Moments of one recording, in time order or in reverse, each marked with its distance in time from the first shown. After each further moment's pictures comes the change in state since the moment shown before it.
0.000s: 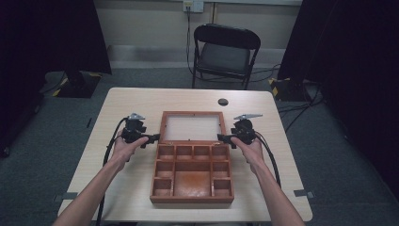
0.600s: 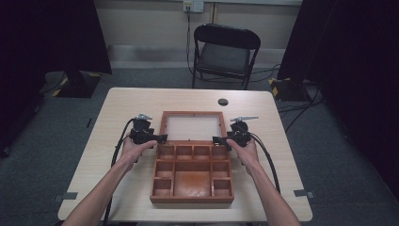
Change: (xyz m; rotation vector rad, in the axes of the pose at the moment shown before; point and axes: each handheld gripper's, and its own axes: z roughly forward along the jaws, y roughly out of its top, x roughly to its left) left arm -0.015 0.005 0.017 0.012 -0.040 -0.063; right arm 0.004 -0.007 0.017 0.021 0.064 0.072
